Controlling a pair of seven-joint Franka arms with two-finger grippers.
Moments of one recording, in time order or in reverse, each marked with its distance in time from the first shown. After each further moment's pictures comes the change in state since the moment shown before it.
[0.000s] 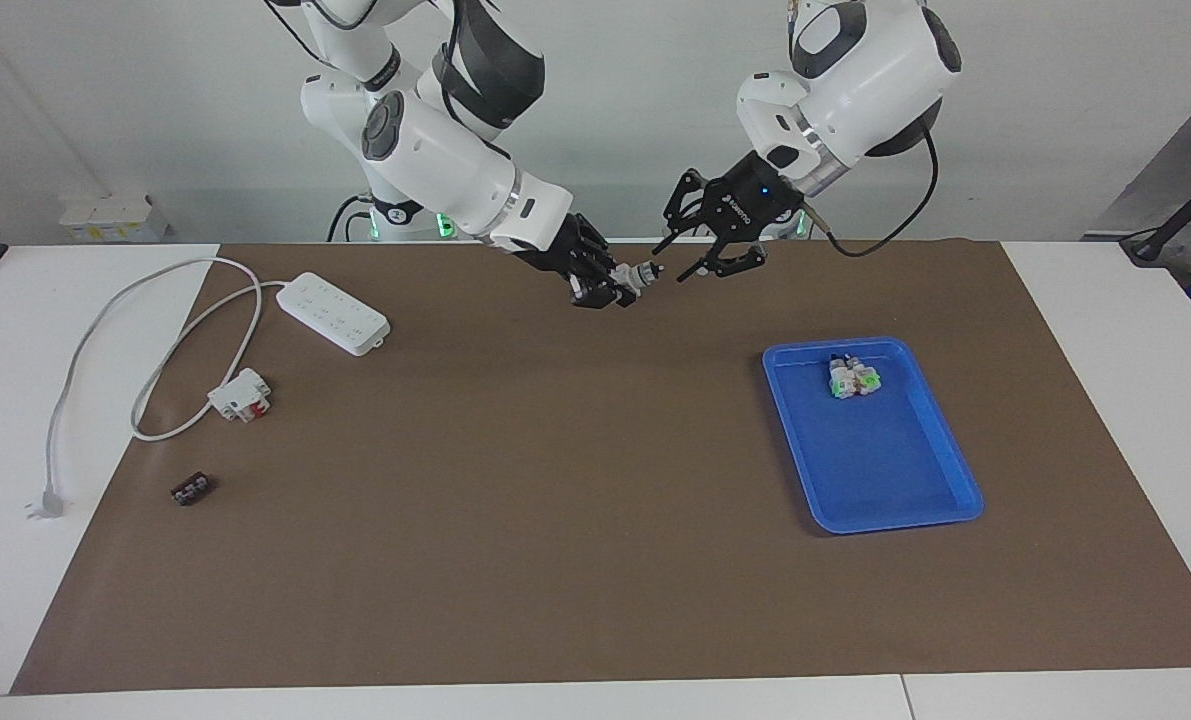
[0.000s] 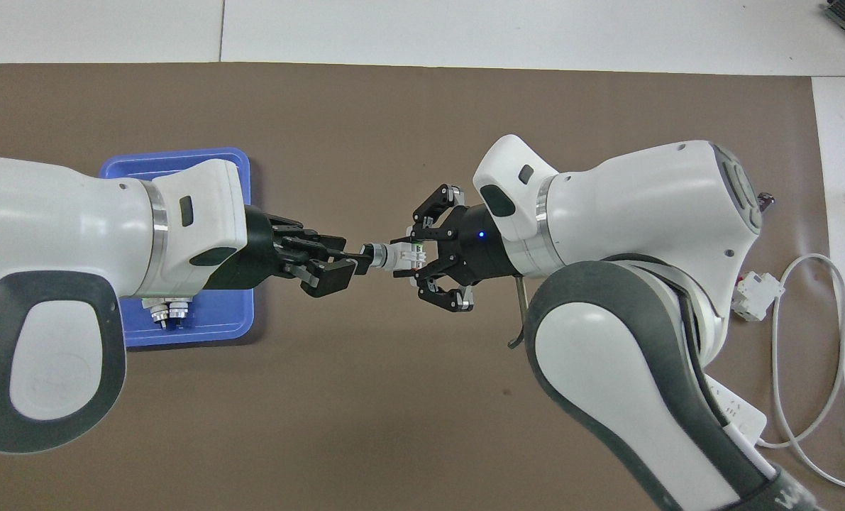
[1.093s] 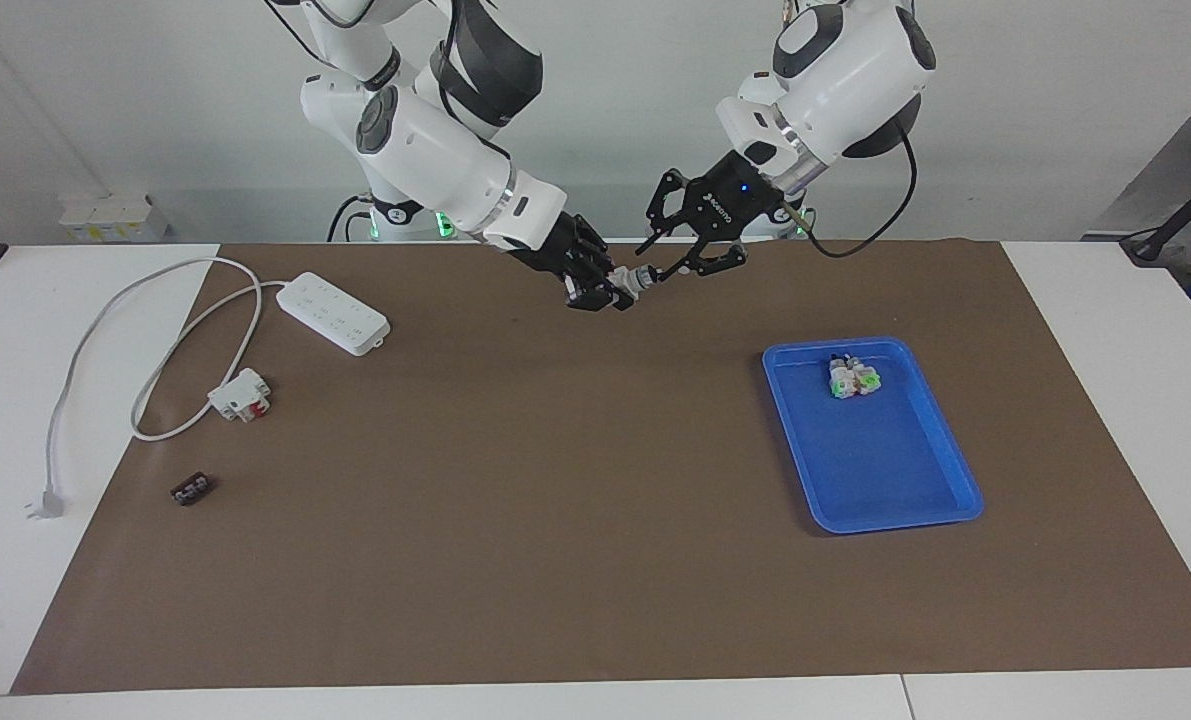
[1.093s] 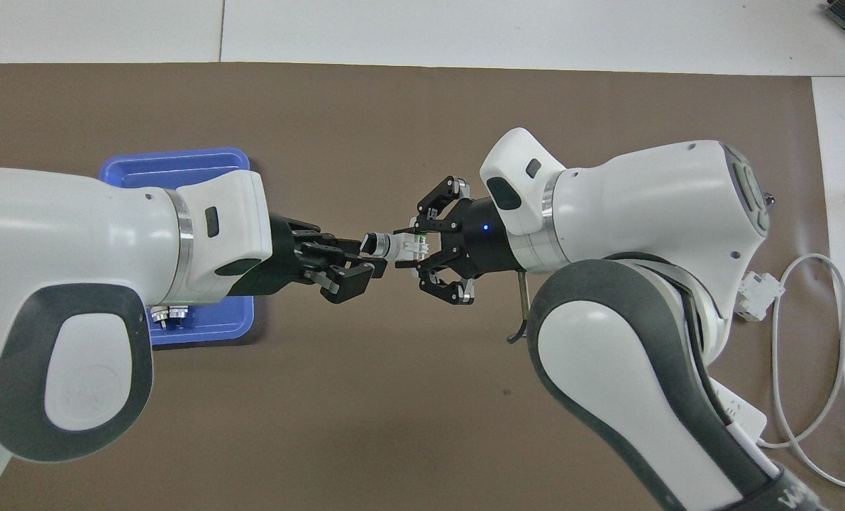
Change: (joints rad) left arm -0.042 0.000 0.000 -0.015 -0.002 0.059 0.001; right arm 0.000 -0.010 -0.002 0.000 0.001 0.032 0.033
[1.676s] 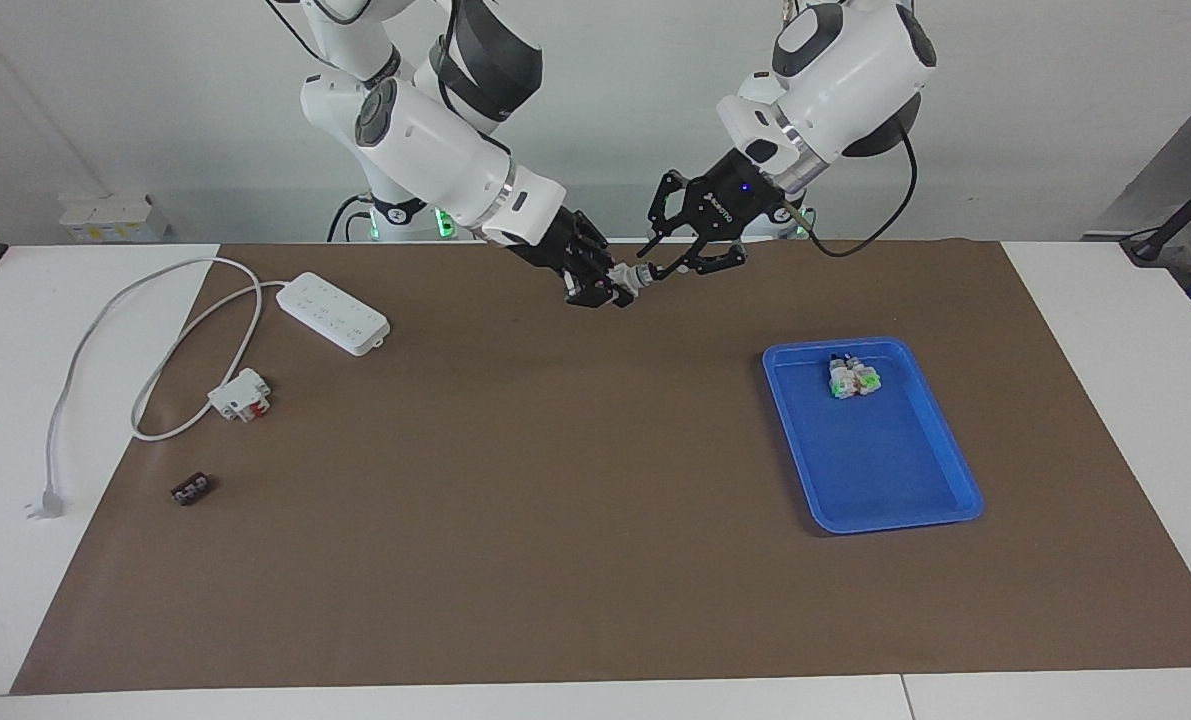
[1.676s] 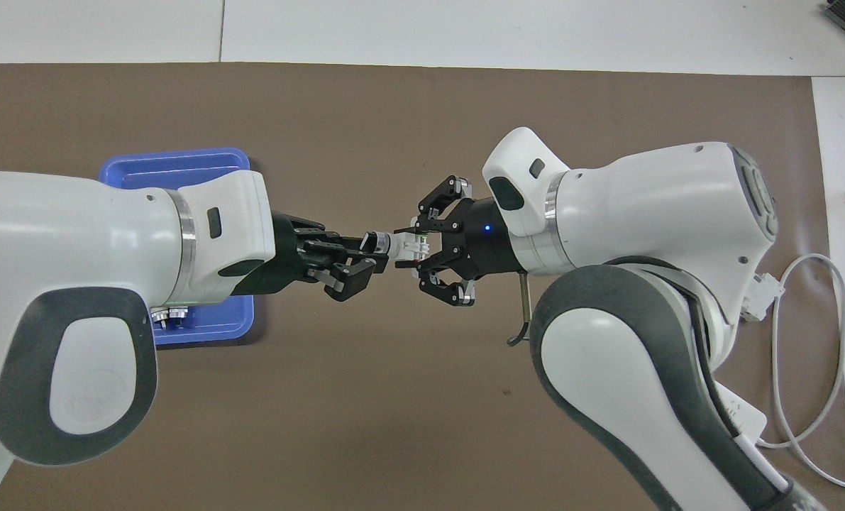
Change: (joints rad) left arm 0.000 -0.001 0.002 0.000 0.000 0.014 0.000; right arm -0.001 -0.006 -0.001 -0.001 0.000 0.000 0.009
